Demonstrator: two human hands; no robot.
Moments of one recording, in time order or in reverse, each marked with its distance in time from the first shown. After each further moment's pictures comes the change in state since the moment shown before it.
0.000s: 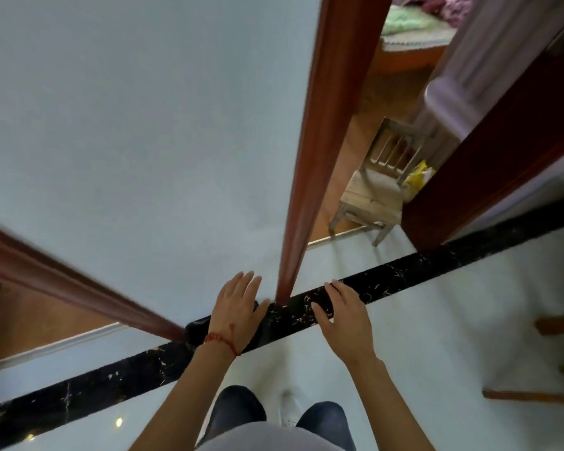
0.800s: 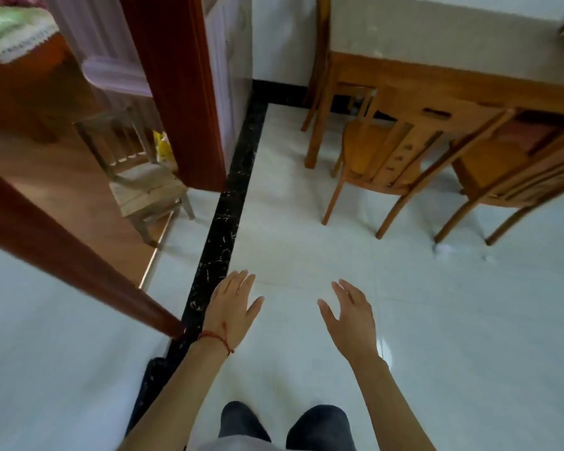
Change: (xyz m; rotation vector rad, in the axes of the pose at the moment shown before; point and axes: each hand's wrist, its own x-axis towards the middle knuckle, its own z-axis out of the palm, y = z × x) left_hand -0.049 0.137 0.054 0.030 -0.520 0.970; right_hand -0.262 0.010 -0.020 0.037 0.528 1.057
